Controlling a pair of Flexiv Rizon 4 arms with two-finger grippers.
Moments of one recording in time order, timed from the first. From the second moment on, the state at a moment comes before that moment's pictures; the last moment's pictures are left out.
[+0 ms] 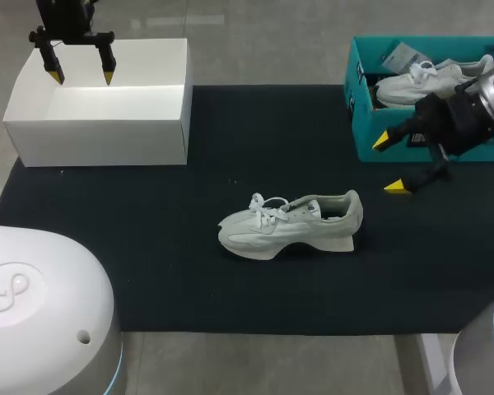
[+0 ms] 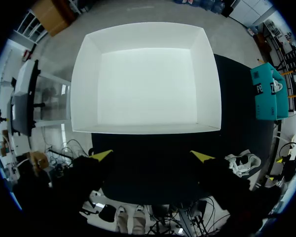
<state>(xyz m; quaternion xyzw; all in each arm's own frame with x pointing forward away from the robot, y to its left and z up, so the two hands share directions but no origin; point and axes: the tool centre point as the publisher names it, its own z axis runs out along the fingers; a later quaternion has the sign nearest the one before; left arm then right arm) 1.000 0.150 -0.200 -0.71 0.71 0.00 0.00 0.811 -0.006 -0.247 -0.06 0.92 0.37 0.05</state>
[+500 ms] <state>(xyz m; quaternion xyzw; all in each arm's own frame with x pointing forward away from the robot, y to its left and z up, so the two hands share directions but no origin) 1.000 0.150 -0.200 -0.71 0.71 0.00 0.00 0.816 -0.022 -0.287 0.01 0.92 0.38 0.05</state>
